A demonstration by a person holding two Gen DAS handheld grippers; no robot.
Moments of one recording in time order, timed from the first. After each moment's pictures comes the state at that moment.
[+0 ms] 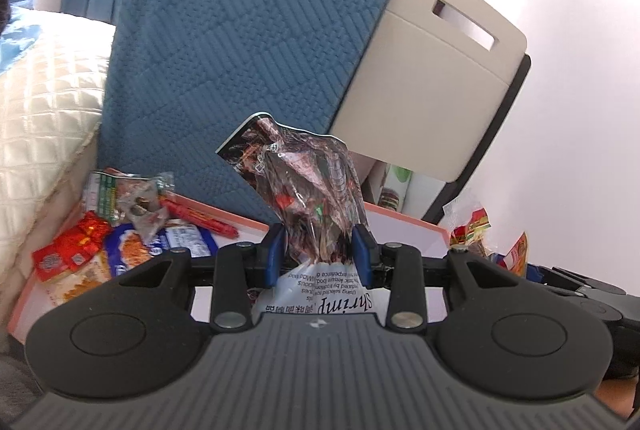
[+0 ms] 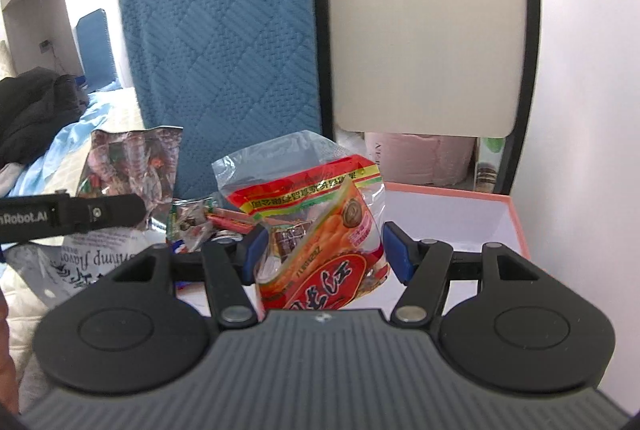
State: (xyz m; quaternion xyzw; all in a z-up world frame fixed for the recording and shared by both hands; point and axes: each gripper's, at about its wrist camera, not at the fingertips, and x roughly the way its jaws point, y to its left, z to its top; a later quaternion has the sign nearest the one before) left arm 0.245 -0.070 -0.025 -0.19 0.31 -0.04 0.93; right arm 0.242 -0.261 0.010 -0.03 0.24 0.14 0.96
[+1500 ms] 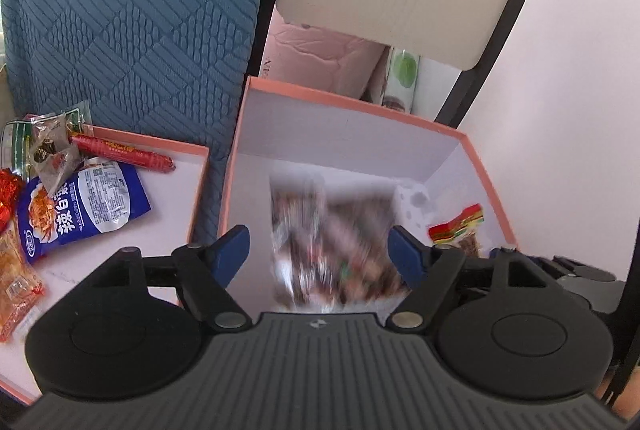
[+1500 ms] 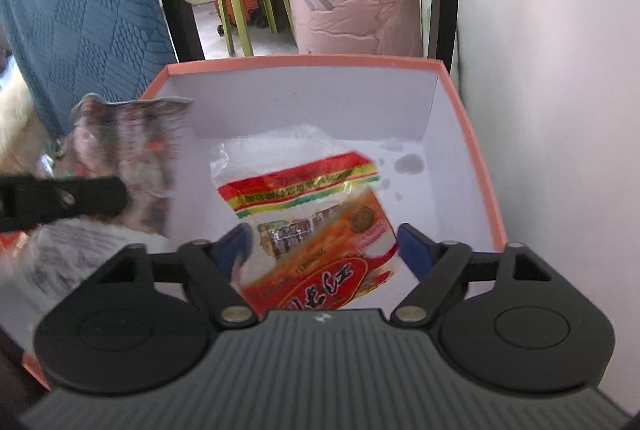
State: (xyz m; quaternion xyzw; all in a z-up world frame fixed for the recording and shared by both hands) left arm 0.349 -0.171 -0.136 -0.14 0.42 -0.06 0.90; right arm 0.346 -0.341 -0.114 -0.02 0.35 0.07 0.93
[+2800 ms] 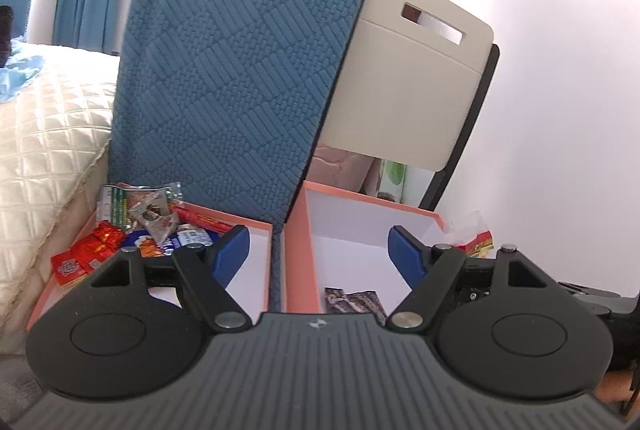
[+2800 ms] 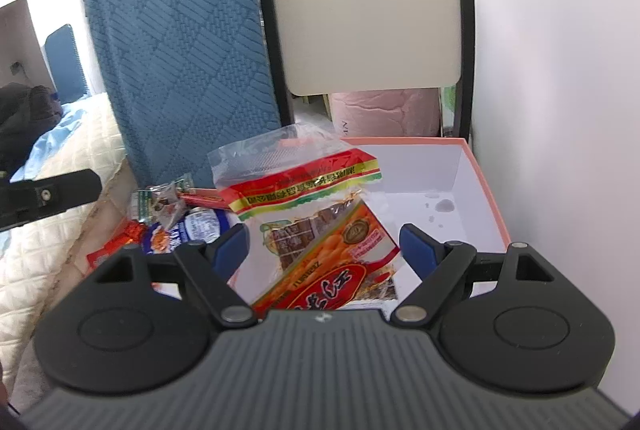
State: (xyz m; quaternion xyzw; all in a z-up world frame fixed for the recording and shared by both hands) left arm 0.173 -0.067 -0.024 -0.15 0.27 -0.04 0.95; right arm 0.199 -0.276 -0.036 0.01 0.24 0.10 0.96
